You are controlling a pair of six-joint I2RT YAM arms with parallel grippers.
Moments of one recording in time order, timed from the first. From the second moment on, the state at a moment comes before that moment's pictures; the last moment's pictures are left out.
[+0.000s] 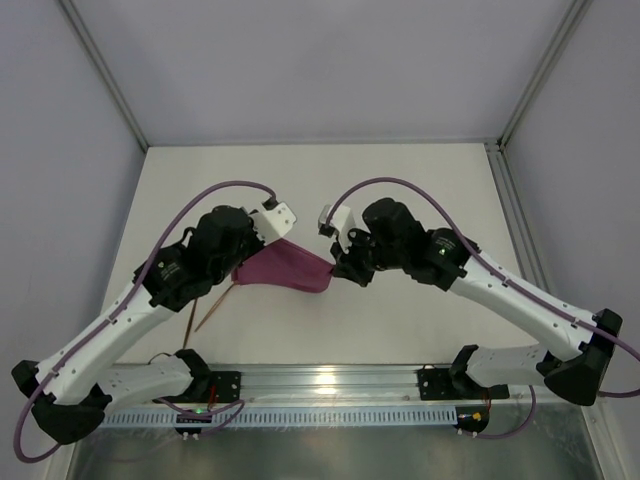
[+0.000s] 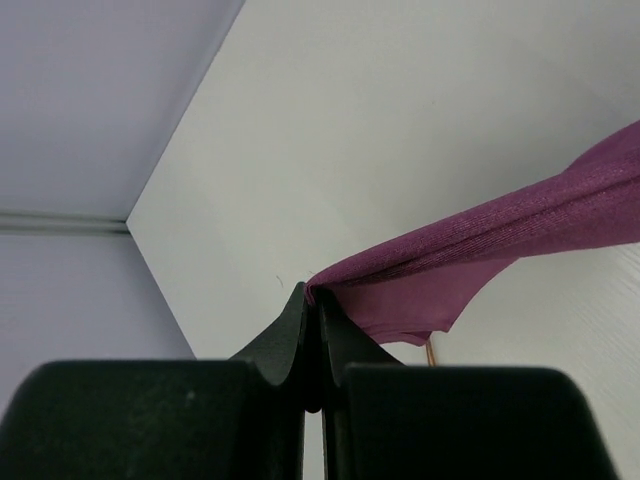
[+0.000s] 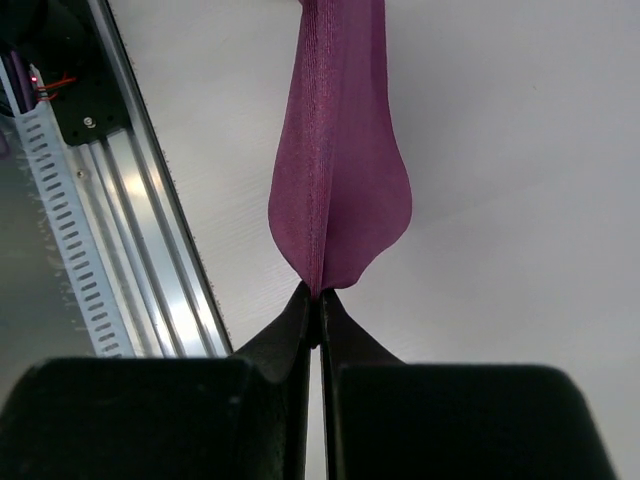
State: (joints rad) left arm -0.80 1.01 1.20 -0.77 -0.40 0.48; right arm 0.89 1.21 1.24 -0.70 -0.25 -0.14
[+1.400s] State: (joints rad) left arm -0.64 1.92 1.61 -0.40 -0.10 0.56; right arm 0.39 1.29 0.62 0.12 -0.62 0.52
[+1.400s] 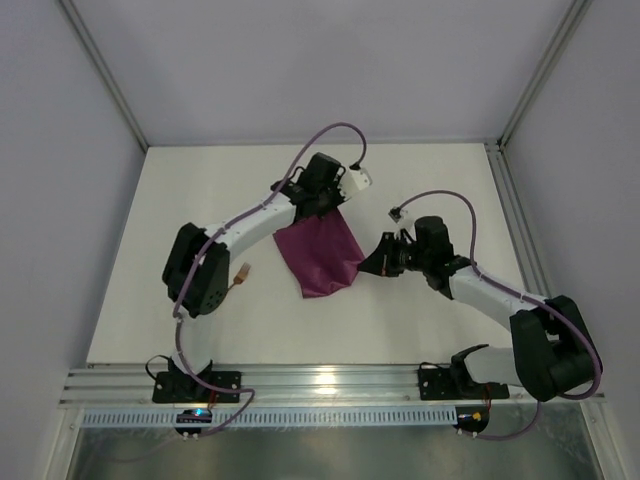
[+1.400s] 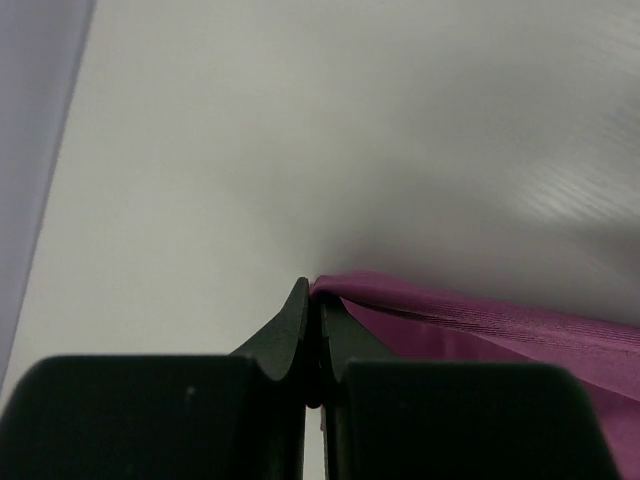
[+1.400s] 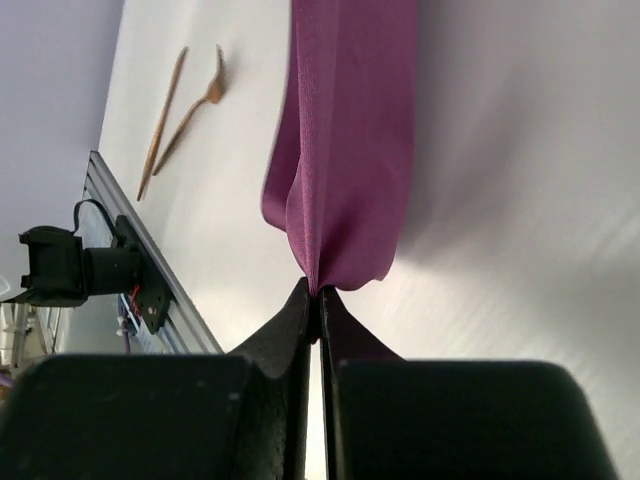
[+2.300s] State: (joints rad) left arm -0.81 2.35 2.14 -0.55 -0.25 0.46; right arm 0.27 0.85 0.28 -0.24 -0.38 0.65
